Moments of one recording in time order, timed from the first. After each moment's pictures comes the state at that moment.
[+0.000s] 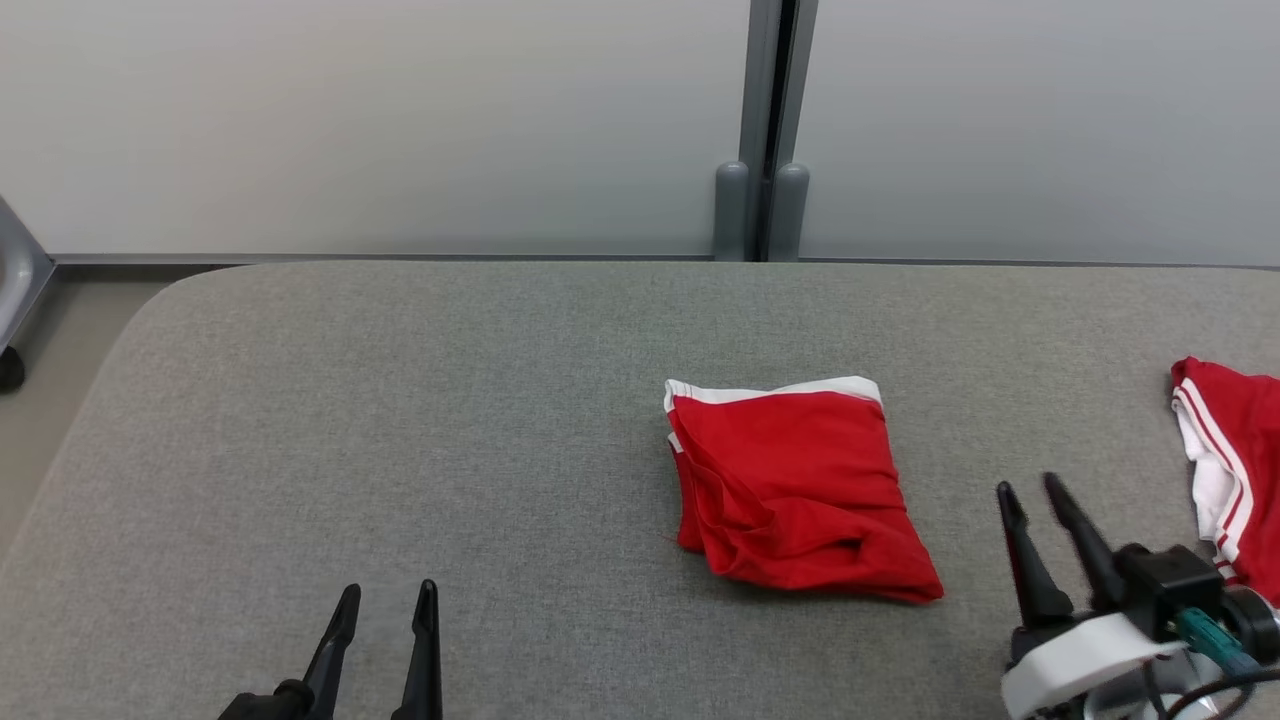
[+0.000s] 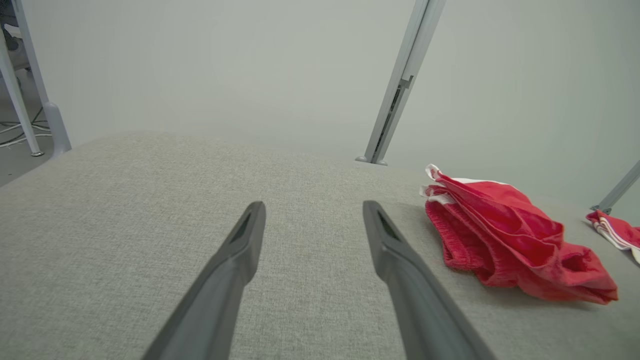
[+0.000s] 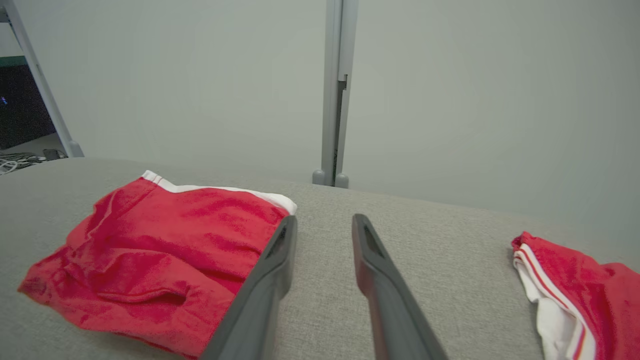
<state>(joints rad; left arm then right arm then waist) 0.18 0.05 -0.12 0.11 -0.32 -0.02 -0.26 -0.04 -0.11 0.02 0.27 0.10 0.13 -0.26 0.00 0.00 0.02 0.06</state>
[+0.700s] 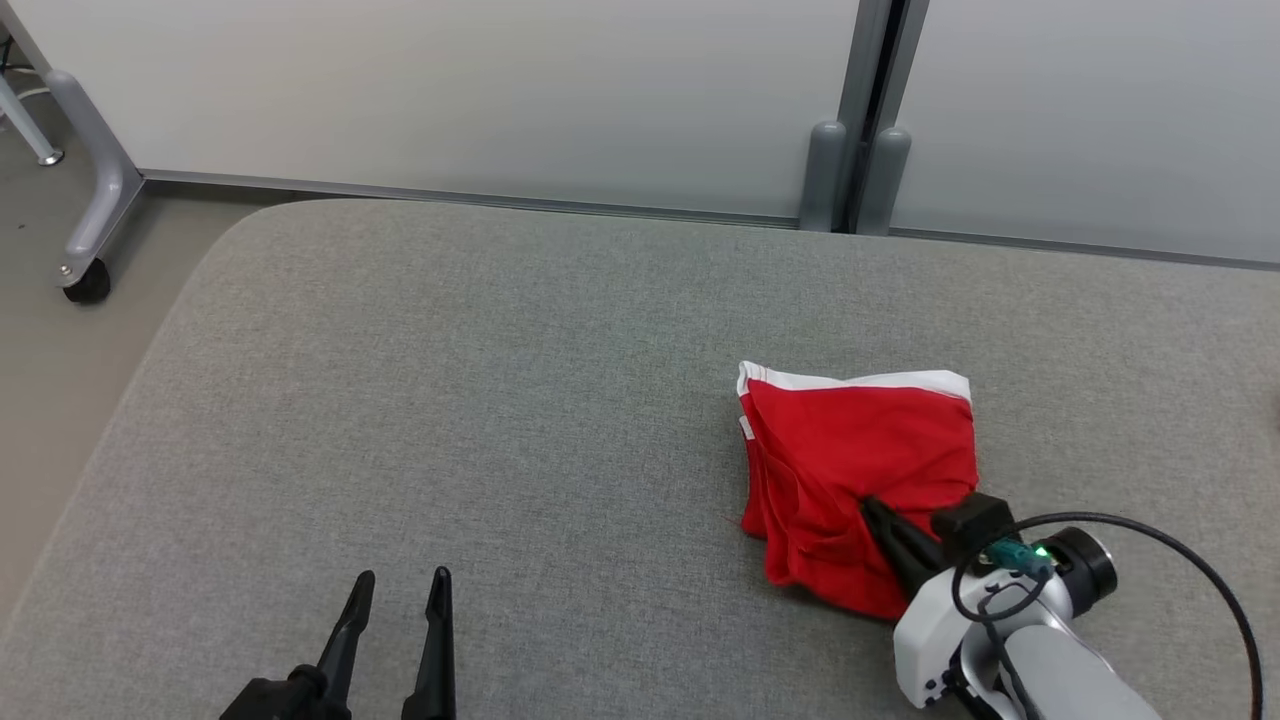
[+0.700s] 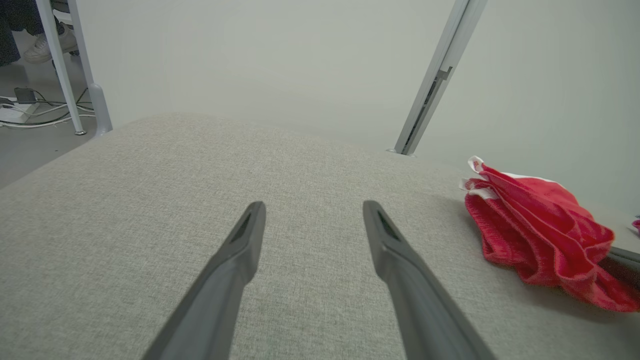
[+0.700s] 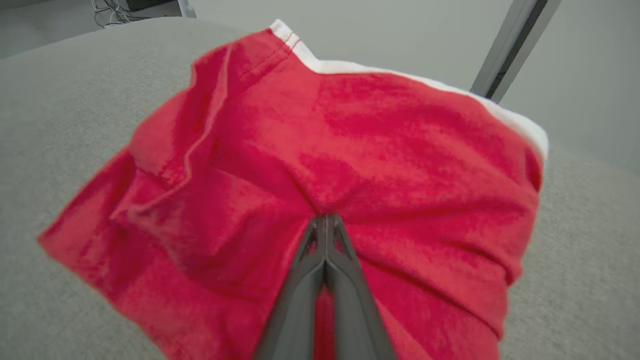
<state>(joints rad) 0.14 0.05 -0.16 0.12 -0.33 -0.02 -0.26 -0.45 -0.13 0.47 0.85 0.19 0.13 -0.26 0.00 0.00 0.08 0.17</state>
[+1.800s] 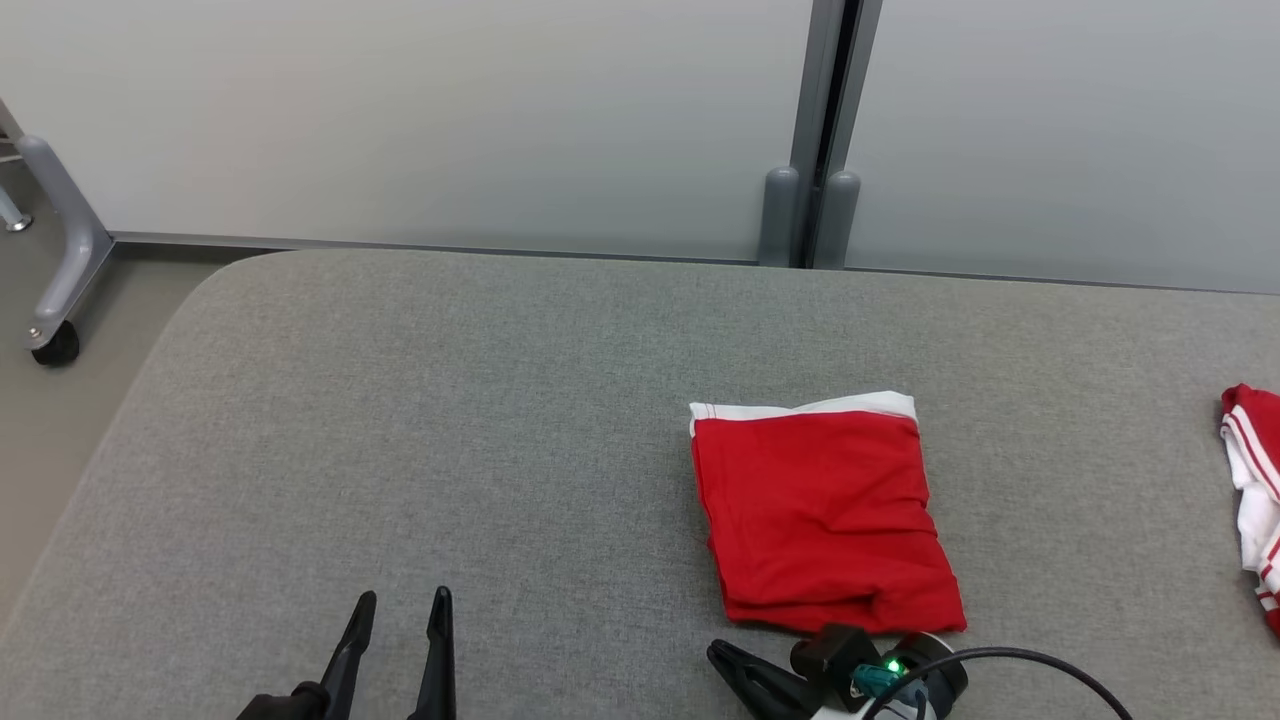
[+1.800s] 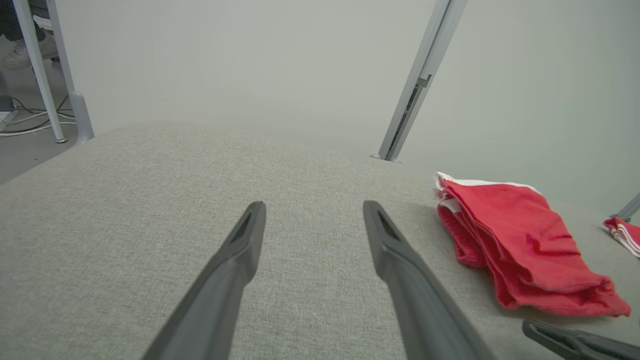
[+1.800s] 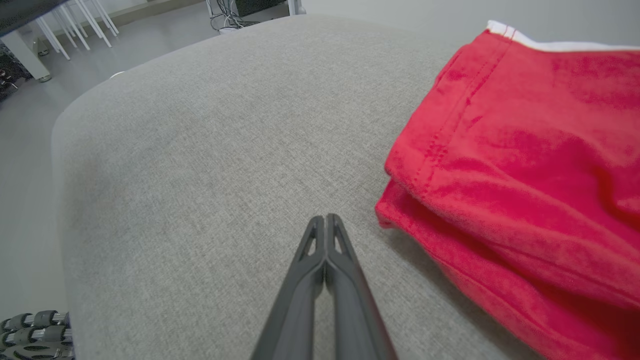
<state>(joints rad) 0.16 0.05 -0.16 0.14 -0.34 -0.01 -0.26 -0.35 -0.09 0.86 0.72 0.38 0.13 -0.26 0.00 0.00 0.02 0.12</state>
